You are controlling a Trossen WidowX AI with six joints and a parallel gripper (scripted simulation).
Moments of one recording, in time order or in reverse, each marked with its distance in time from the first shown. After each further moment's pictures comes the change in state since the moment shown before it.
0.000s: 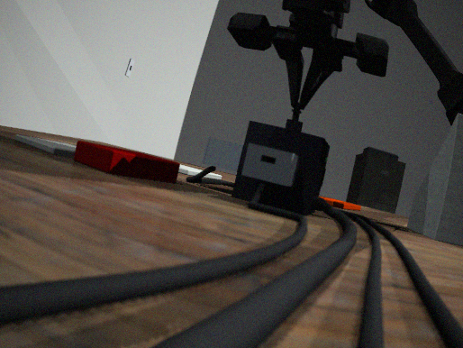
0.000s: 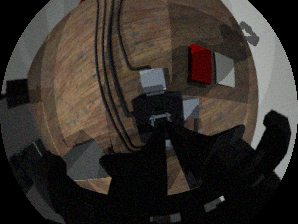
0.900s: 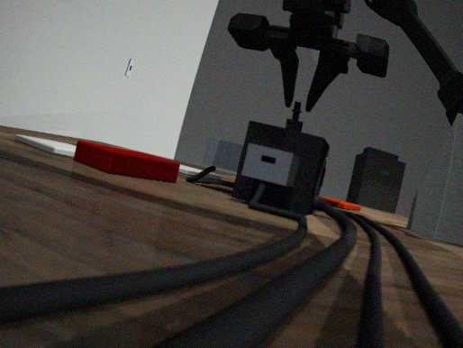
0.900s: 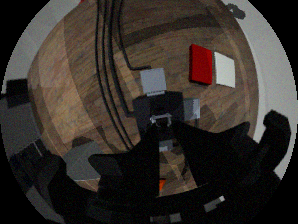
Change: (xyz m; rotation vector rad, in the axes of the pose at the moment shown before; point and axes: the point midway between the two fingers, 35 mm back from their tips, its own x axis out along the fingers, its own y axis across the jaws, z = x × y) arm 0.000 0.000 0.000 0.000 -0.001 0.000
